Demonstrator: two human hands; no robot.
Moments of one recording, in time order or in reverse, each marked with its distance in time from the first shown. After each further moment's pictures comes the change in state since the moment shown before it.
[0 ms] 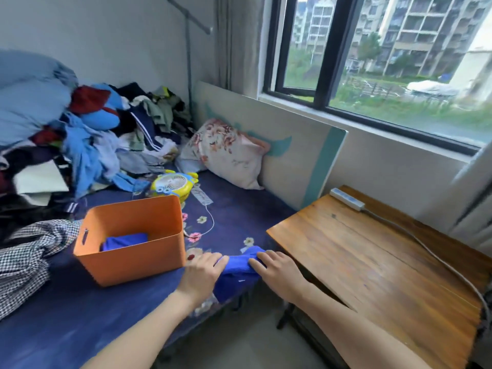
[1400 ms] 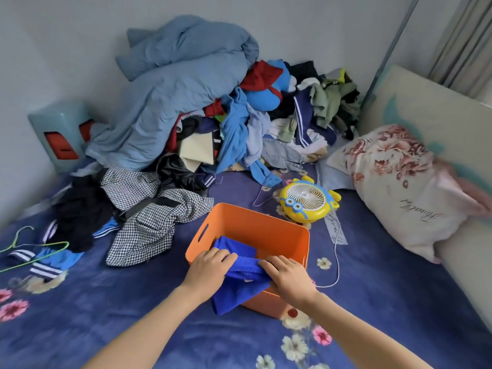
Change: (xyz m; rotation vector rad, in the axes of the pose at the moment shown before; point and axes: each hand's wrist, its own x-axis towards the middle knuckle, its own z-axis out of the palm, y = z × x) left_hand -0.034 -0.314 0.006 0.267 -0.248 -0.643; right_hand 0.360 -0.065 0.244 0.572 -0.057 -0.369
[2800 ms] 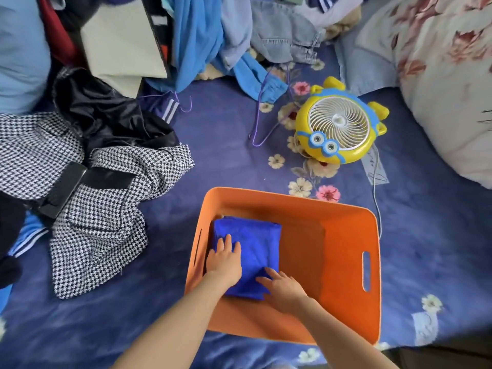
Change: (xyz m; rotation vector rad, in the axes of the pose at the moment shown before) left_hand 0.106 -0.129 0.254 -0.162 -1.129 -0.206; right_hand 0.083 0.018 0.243 0.448 -1.193 0.597
